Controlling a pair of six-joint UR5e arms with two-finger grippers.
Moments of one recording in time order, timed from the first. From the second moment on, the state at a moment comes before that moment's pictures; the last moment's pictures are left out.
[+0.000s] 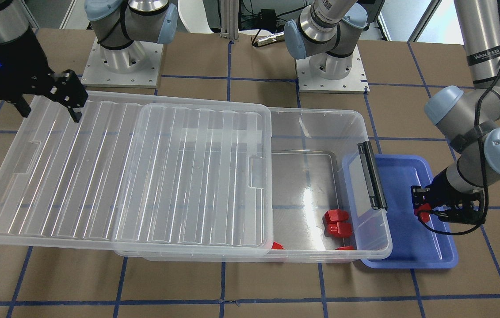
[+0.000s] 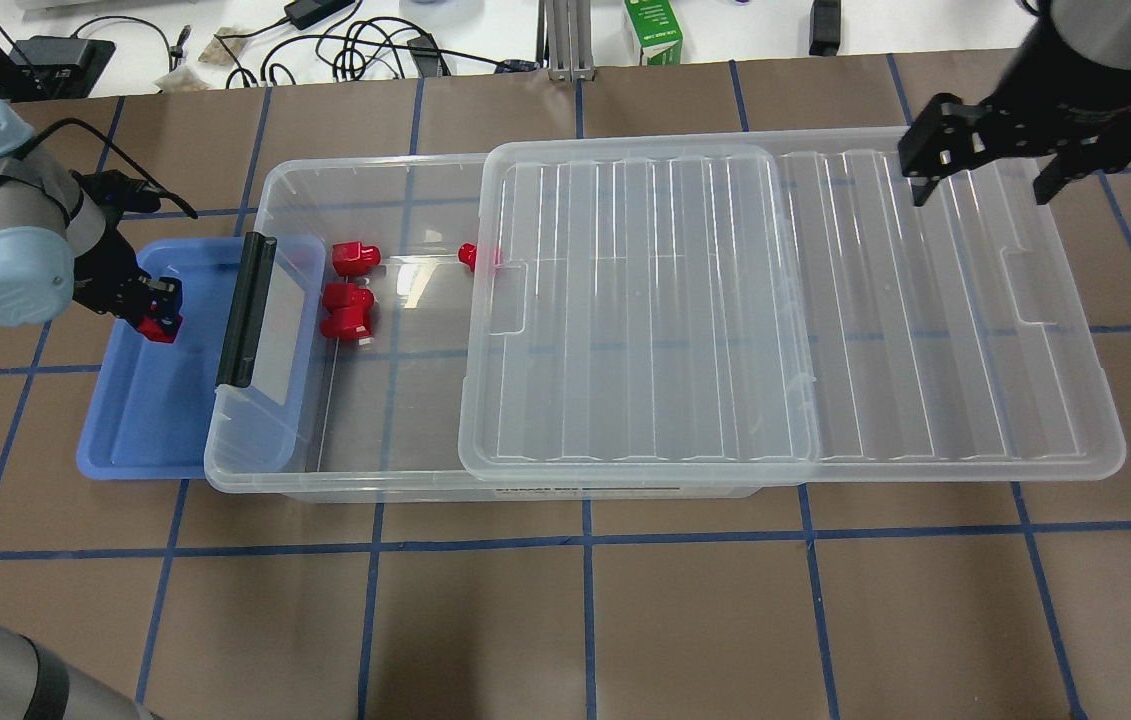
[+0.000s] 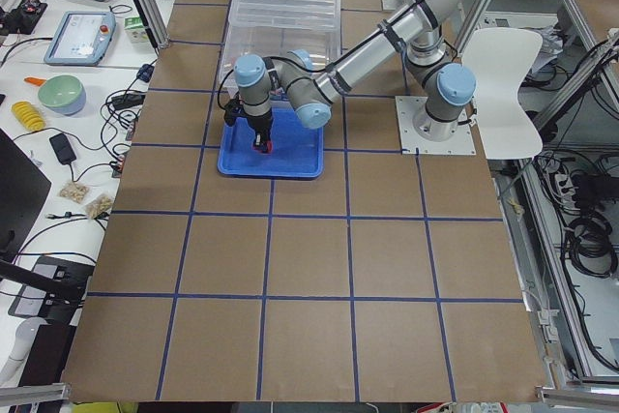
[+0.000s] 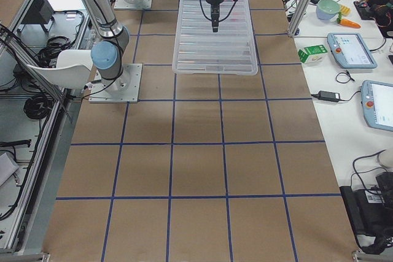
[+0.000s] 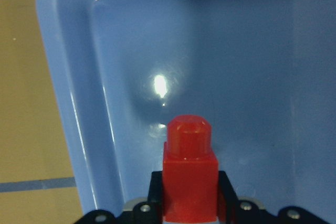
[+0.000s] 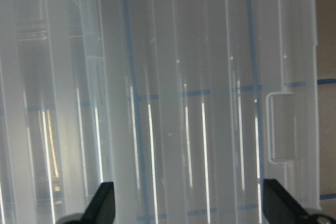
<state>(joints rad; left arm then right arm) -1.15 -1.94 -1.76 -1.03 1.66 0.55 1.49 -1.60 1.61 -1.68 -1.61 0.02</state>
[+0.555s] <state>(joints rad) -1.16 -1.73 -1.60 -1.42 1.58 0.55 1.58 -1.54 1.54 -1.68 -1.62 0.13</state>
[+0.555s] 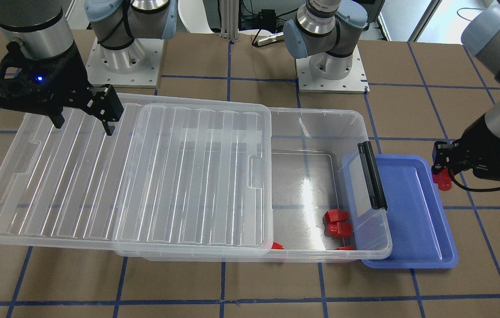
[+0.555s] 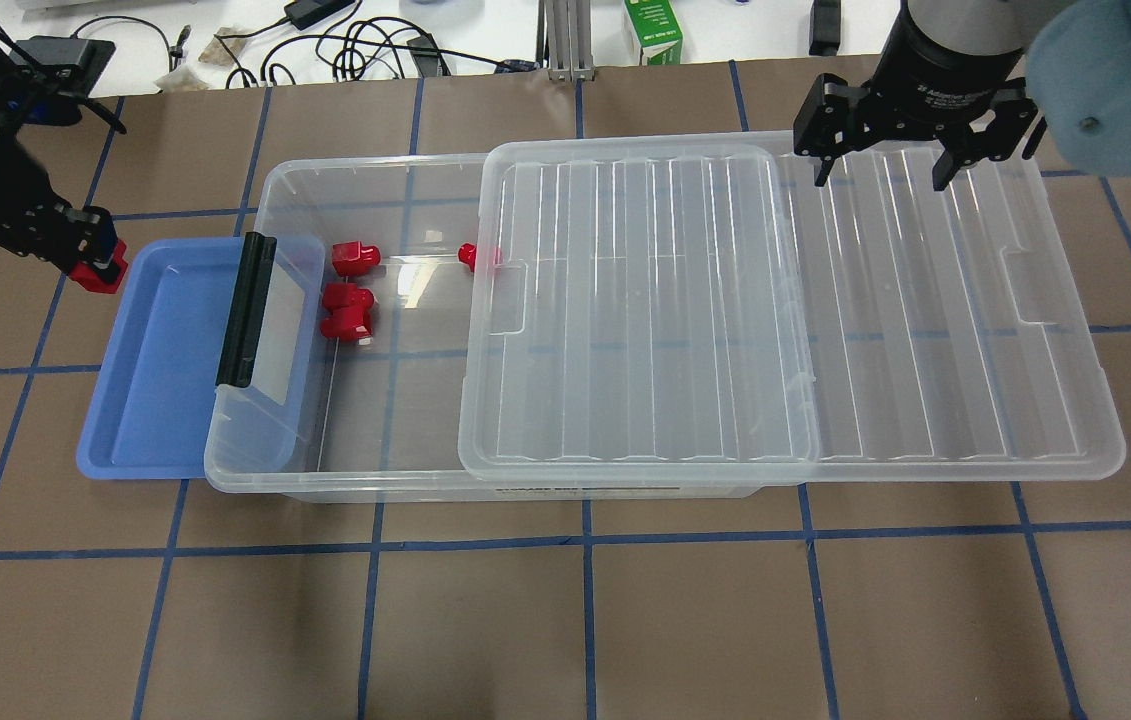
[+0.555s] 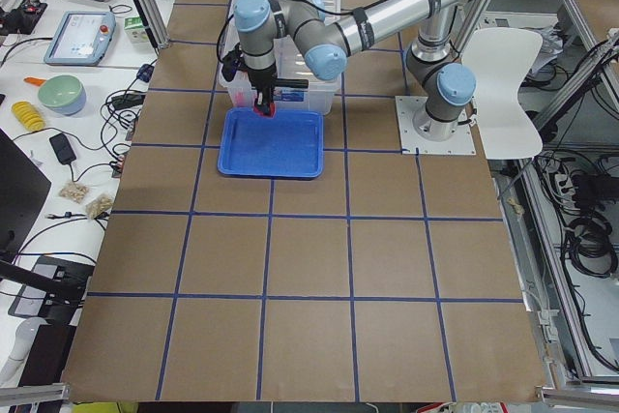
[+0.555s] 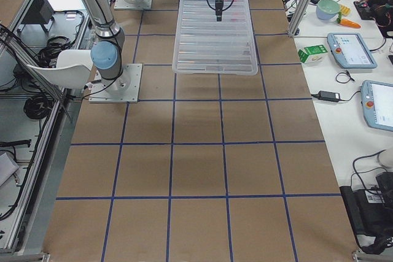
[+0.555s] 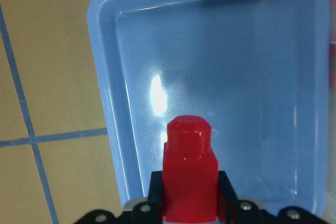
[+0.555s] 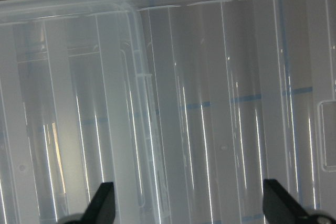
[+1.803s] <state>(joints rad) -1.62 -1.74 -1.76 -1.24 1.53 0.05 1.57 -1.53 1.51 -1.62 -1.63 0.11</state>
